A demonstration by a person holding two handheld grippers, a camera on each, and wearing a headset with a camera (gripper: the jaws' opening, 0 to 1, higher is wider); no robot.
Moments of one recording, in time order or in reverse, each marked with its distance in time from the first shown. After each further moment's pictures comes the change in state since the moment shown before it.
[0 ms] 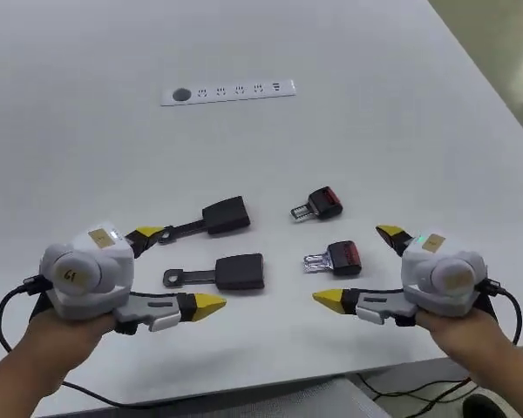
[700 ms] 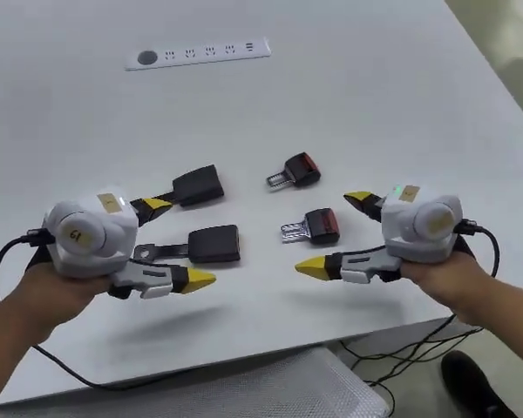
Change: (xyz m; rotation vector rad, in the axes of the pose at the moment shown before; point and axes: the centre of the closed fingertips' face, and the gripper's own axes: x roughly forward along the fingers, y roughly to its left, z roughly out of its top) left arm 0.041 -0.008 -0.011 0.122 0.090 -0.125; right arm 0.011 -0.001 -0.010 -0.008 0.045 0.155
